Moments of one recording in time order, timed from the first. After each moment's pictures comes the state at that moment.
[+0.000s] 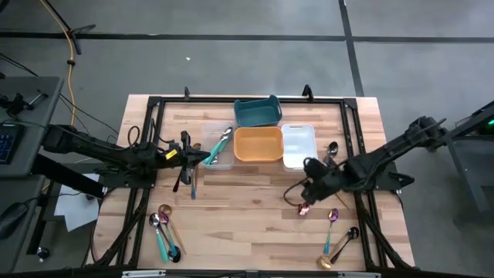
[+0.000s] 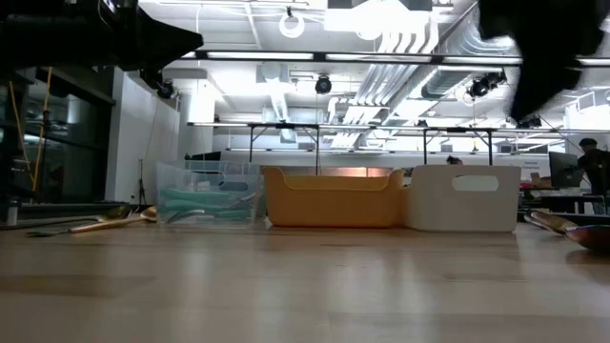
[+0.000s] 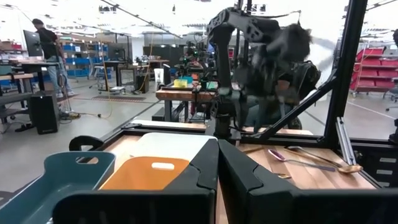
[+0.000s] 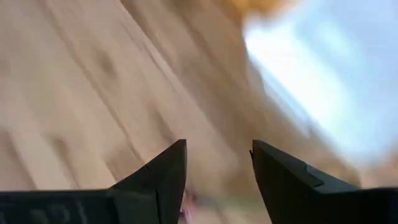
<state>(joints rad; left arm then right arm) -0.12 0.80 0.13 0.81 -0.25 0.00 0.48 1.23 0.89 -0.93 0.36 1.12</state>
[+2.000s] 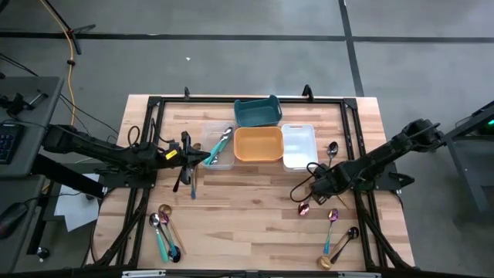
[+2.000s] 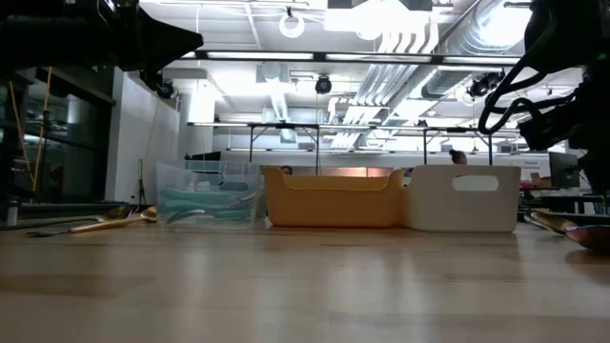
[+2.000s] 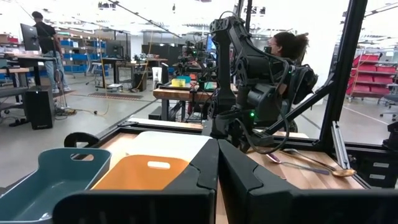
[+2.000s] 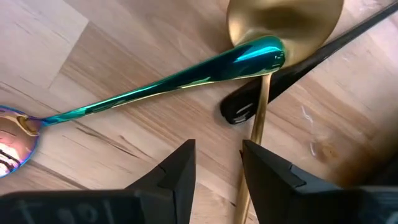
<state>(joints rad) -0.12 0.80 0.13 0.80 -0.25 -0.03 0.41 1.30 0.60 -0.91 0.02 1.30</state>
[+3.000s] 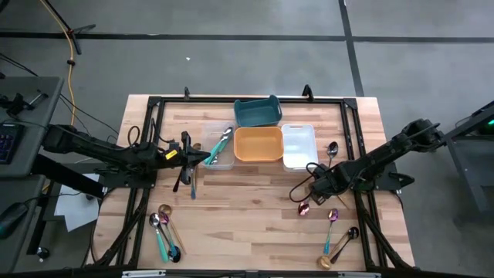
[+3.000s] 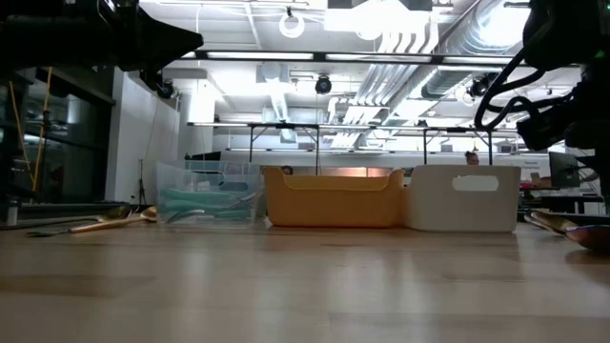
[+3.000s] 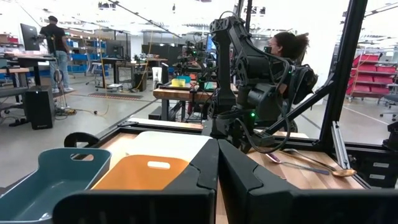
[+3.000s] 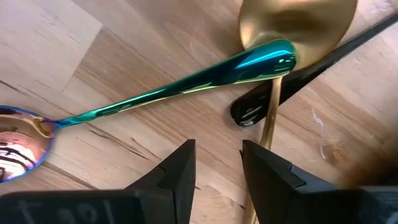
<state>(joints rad) -0.12 0.80 0.13 0.80 -0.25 -0.03 0.41 1.30 0.60 -0.88 0.02 1.30</state>
